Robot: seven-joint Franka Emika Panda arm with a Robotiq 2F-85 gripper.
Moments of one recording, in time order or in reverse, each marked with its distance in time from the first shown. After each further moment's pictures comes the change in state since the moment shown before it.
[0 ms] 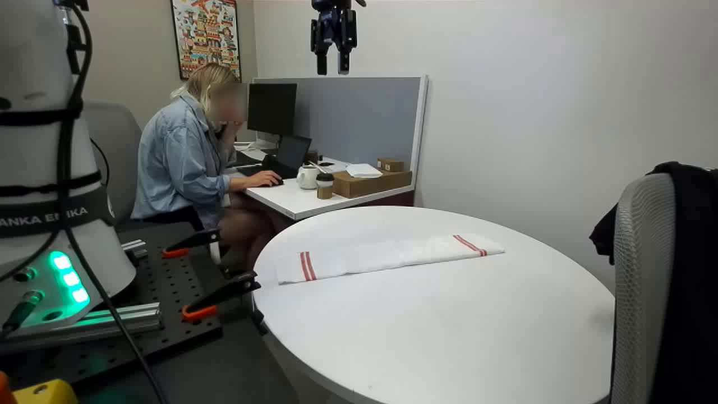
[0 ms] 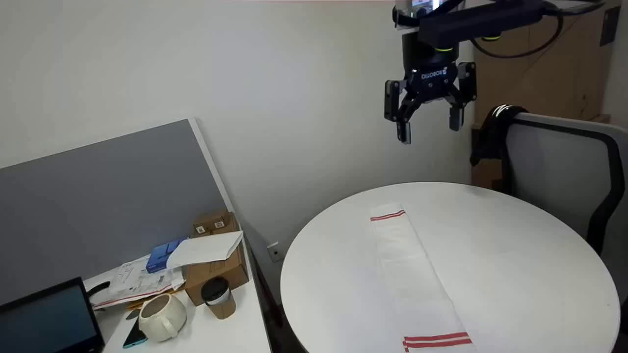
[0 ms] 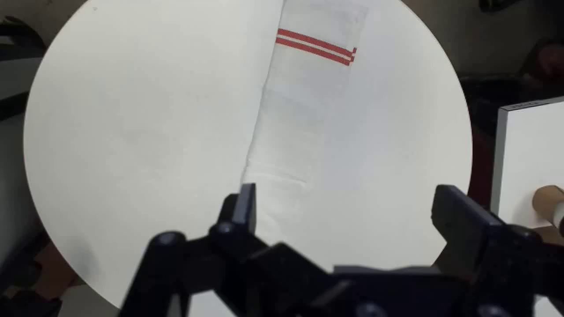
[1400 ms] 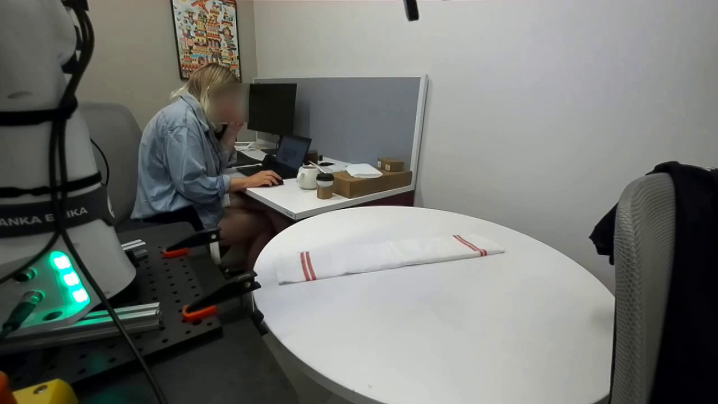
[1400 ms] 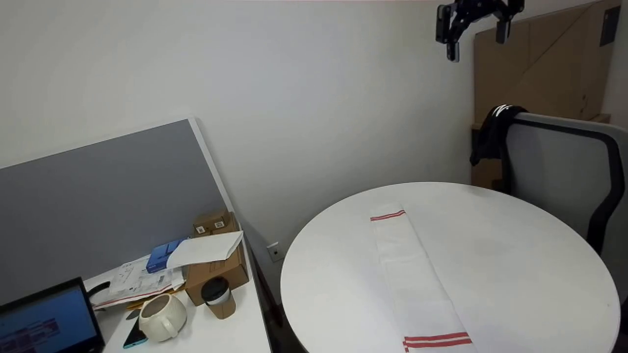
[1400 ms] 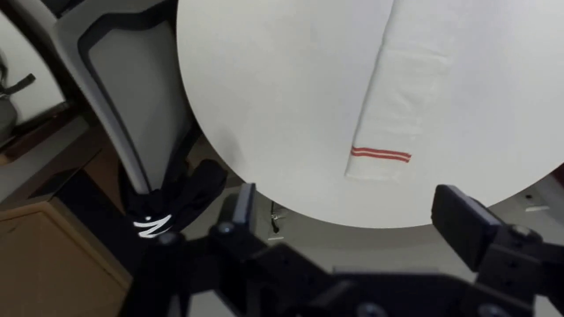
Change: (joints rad) arm -0.147 0.117 -0.121 0.299 -0.229 0.028 -0.040
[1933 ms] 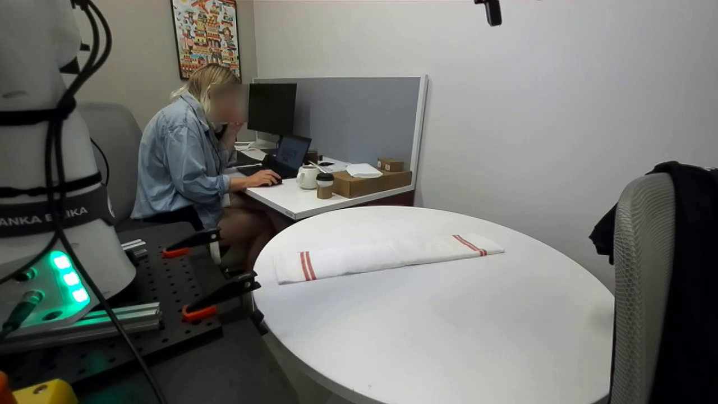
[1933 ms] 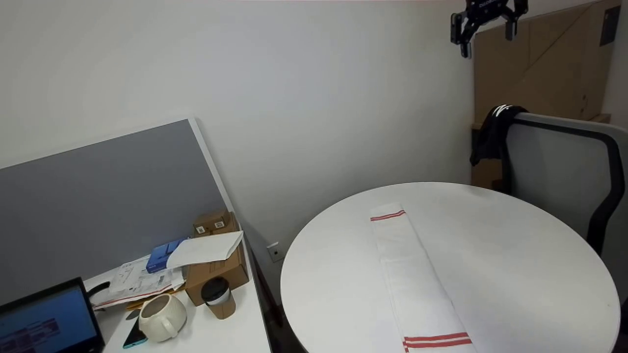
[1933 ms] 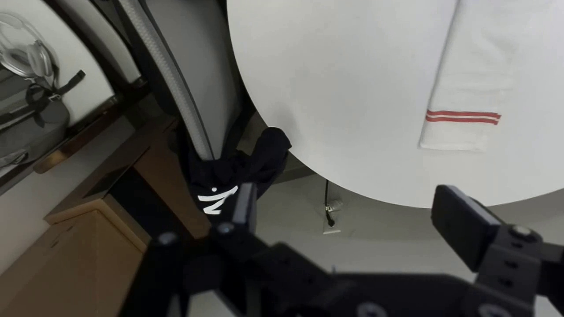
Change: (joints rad) arm -0.045 0.331 -0.089 0.346 -0.019 -0.019 -0.024
